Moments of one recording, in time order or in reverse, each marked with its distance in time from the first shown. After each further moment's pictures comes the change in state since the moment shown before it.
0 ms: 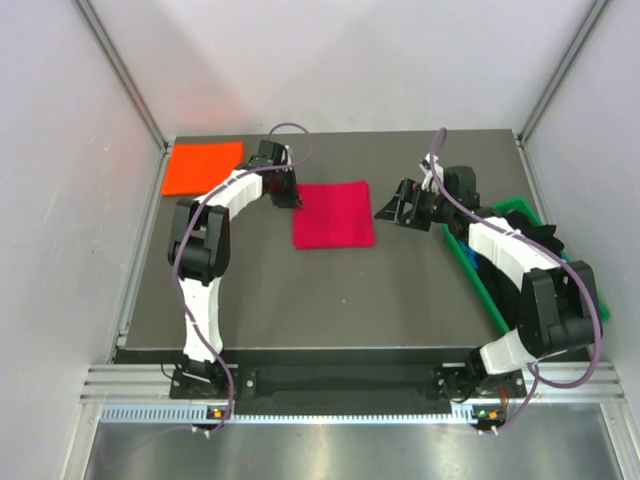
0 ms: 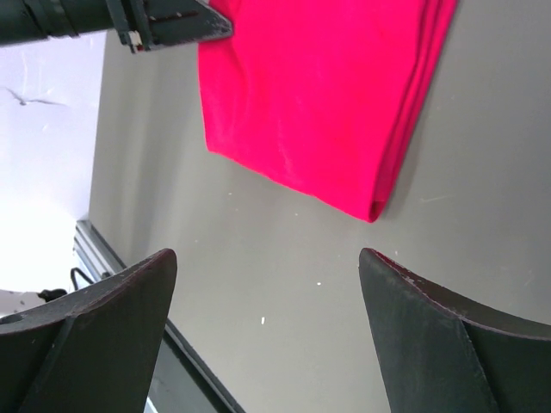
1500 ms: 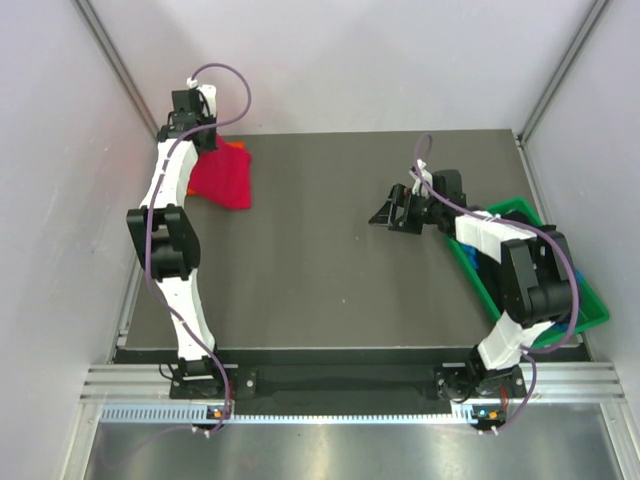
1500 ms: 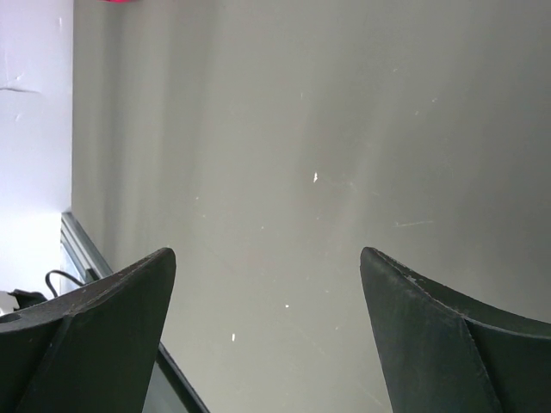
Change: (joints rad) left arm 0.323 -0.005 0.432 -0.126 -0.299 0.575; right arm 0.000 0.192 0.023 0.099 -0.043 -0.017
